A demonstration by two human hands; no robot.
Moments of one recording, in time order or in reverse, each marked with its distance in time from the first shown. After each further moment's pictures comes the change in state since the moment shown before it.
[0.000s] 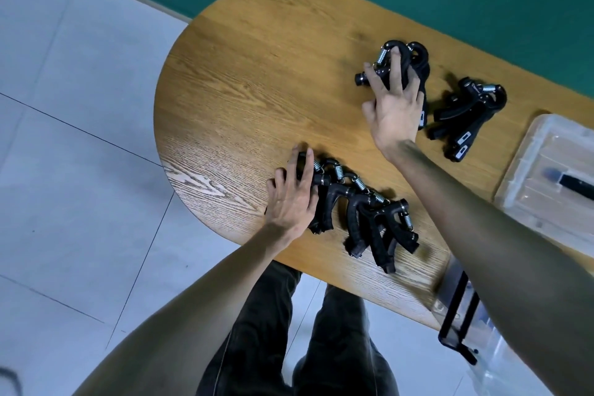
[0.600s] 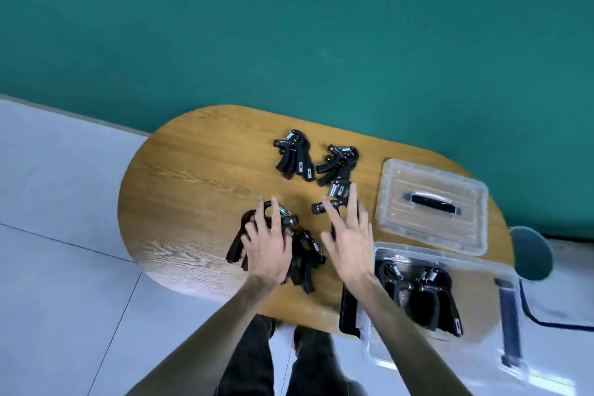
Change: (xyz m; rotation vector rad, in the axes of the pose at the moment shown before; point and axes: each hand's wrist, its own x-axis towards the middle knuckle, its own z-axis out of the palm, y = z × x) left_hand -0.071 0.175 -0.078 0.022 0.164 -0.087; right_hand -0.231 0.093 -0.137 0.235 0.096 0.093
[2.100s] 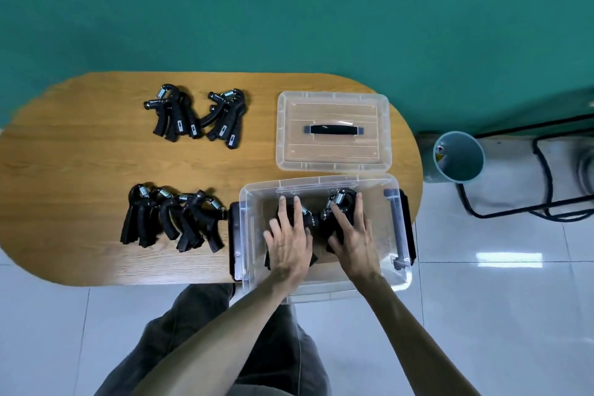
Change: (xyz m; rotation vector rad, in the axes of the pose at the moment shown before) left_hand -0.122 0.235 0.149 0.088 -0.206 0.209; right_hand -0.168 0.265 0.004 0.257 -0.097 0.330
